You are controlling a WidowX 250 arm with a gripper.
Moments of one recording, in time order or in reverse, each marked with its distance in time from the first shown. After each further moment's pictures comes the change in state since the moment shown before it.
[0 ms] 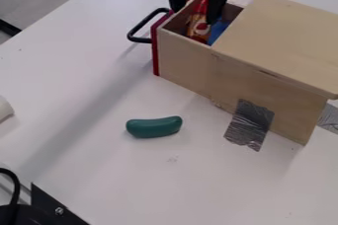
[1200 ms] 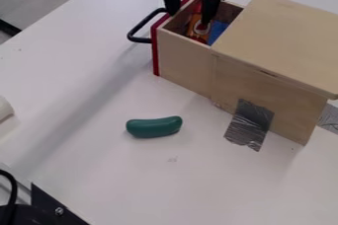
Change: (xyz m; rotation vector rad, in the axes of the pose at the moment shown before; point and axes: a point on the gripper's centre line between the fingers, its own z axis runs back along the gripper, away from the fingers) arm 0.005 0.004 -0.012 -0.009 -0.010 0.024
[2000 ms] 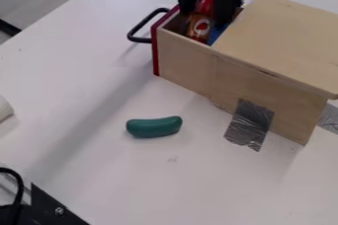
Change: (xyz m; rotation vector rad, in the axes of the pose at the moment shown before) arm 0.003 -0.025 0.001 0.052 -0.002 -0.079
